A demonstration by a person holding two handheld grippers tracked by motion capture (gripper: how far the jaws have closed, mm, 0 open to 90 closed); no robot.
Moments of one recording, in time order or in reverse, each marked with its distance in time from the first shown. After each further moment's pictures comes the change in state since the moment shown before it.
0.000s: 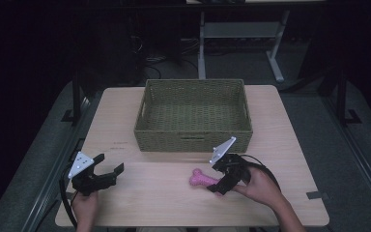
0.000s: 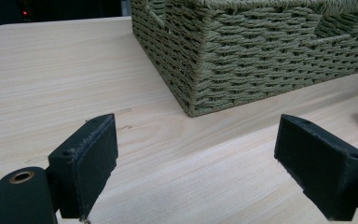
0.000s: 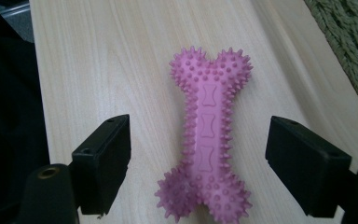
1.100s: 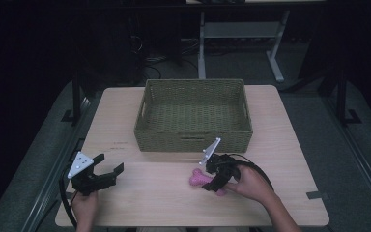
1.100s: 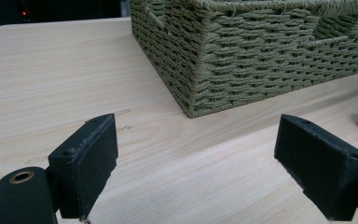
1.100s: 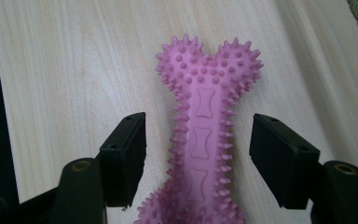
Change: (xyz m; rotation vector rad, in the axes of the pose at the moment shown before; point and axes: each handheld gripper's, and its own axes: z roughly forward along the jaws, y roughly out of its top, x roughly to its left) left arm 0.000 0.000 -0.001 -0.003 -0.002 -0.002; right arm -0.007 0.014 0.029 0.120 0.001 -0.021
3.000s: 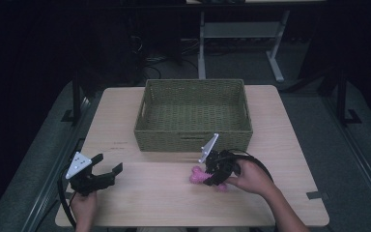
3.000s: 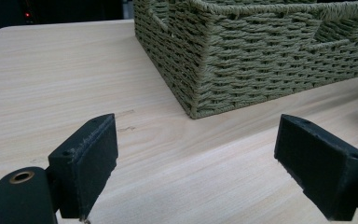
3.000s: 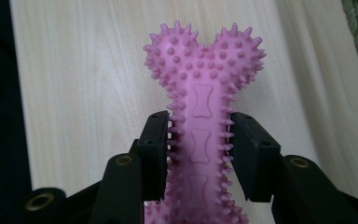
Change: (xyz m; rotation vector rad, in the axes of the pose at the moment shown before) left arm 0.002 0.000 -0.002 -0.011 0.005 -0.007; right arm -0.005 0.010 -0.014 0.026 0.039 -0.066
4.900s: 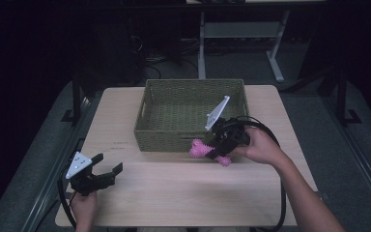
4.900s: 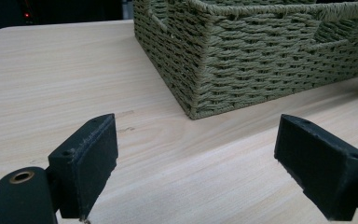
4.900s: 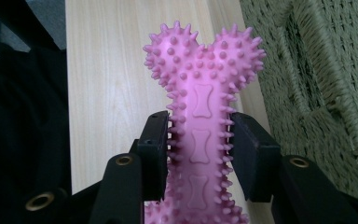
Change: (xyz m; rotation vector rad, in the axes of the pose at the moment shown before) left arm 0.000 0.000 0.000 -0.001 -0.001 -0.001; right arm -0.029 0.033 -0.089 -0.095 0.033 -0.040
